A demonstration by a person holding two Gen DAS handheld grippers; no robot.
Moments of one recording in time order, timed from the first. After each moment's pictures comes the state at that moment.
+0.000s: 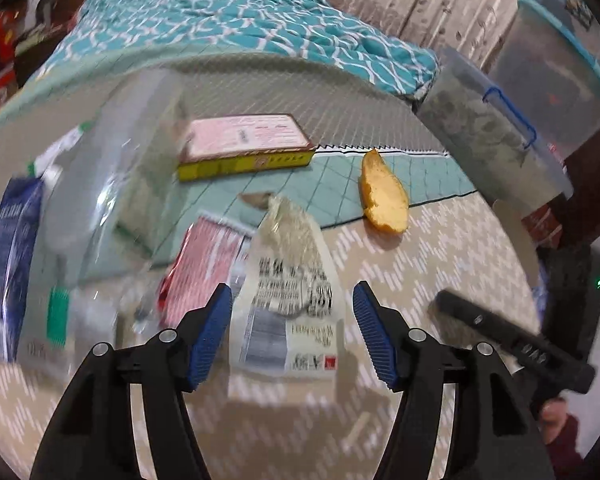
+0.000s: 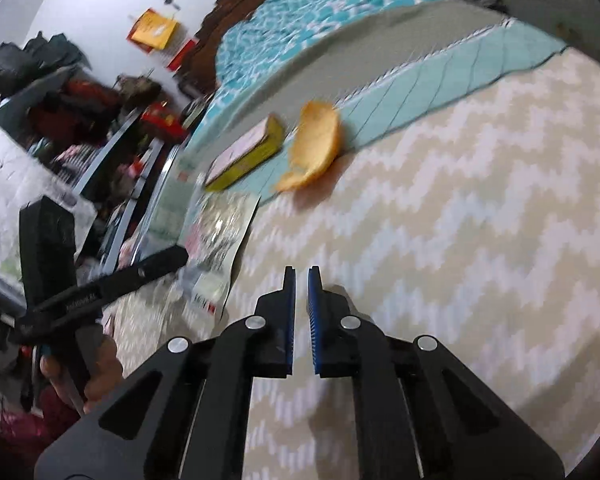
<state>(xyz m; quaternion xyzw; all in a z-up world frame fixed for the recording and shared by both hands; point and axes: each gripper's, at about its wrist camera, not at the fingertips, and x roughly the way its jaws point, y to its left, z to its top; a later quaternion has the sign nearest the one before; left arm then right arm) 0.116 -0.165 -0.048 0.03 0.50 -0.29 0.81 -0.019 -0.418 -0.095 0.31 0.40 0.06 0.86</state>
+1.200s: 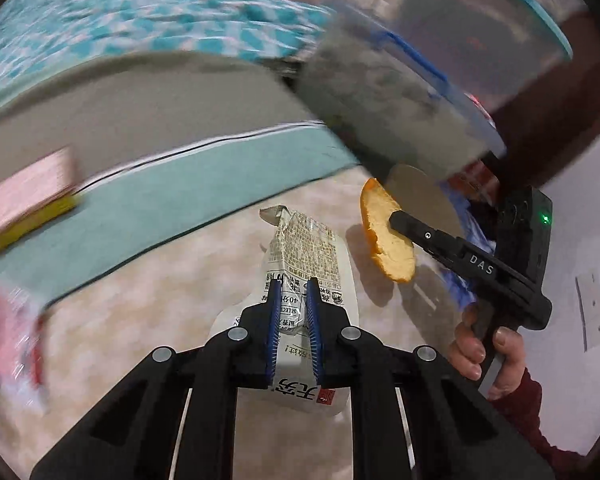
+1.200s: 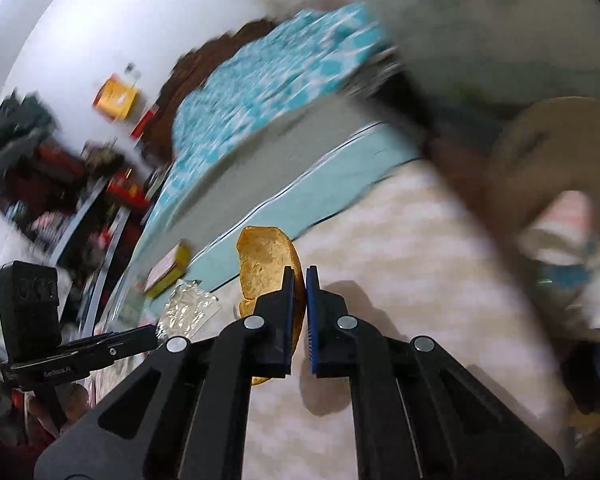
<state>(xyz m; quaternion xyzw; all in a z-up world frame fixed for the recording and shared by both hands) 0.084 -0.336 -0.022 0.04 0.52 -0.45 0.73 -0.081 -0.584 -0.060 0.35 0.31 -0.07 0.88</state>
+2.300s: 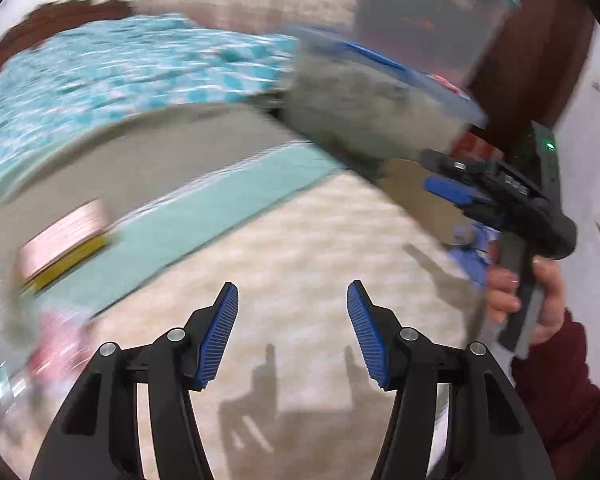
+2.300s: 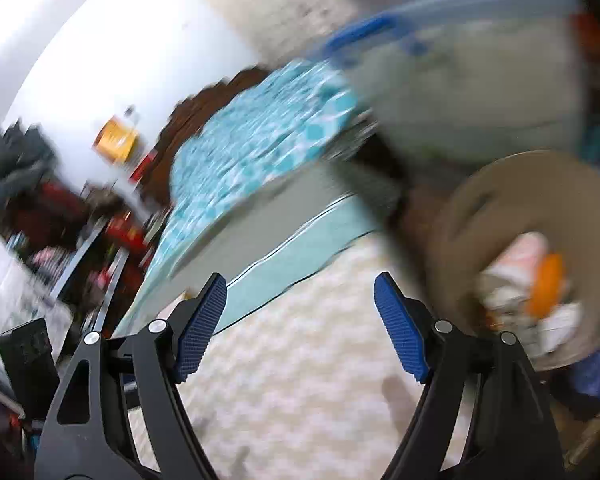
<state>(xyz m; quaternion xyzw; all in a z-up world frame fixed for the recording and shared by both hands) 0.048 -0.262 0.005 0.11 0.43 -0.41 0.80 -0.077 -0.550 -0.018 0.34 0.28 -0.04 0.90</state>
